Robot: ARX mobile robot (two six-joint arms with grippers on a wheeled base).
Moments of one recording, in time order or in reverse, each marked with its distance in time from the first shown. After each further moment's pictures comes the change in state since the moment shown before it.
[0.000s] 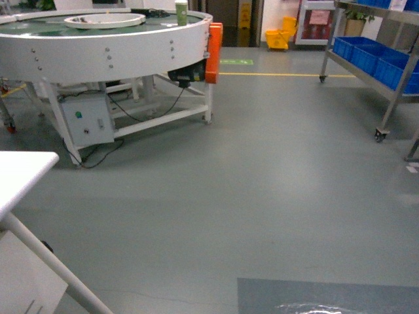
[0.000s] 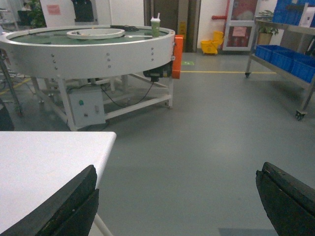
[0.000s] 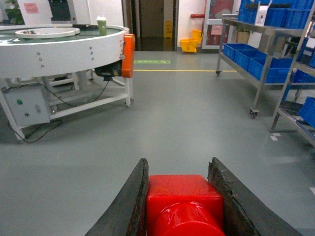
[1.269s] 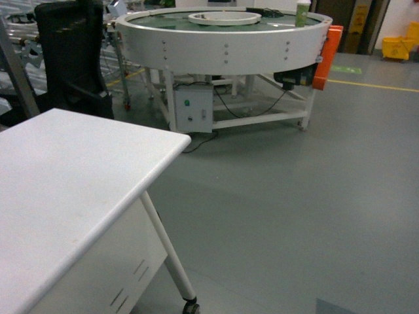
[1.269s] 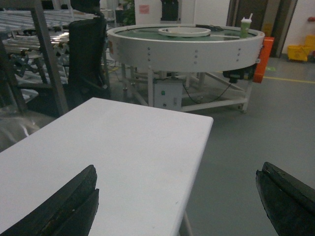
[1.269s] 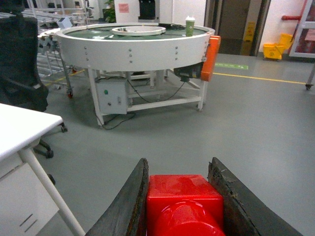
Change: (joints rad) left arm 0.000 0.000 0.000 0.000 0.000 0.000; right arm 0.000 0.000 0.000 0.000 0.000 0.000
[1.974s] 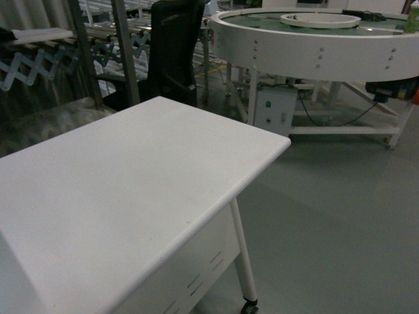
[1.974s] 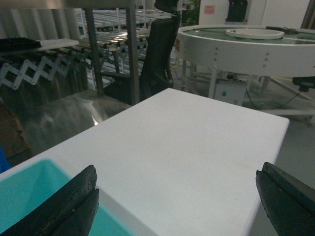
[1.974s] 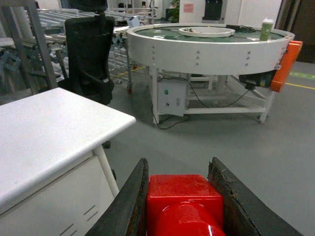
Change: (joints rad) left arm 0.000 0.000 0.000 0.000 0.000 0.000; right arm 0.000 0.000 0.000 0.000 0.000 0.000
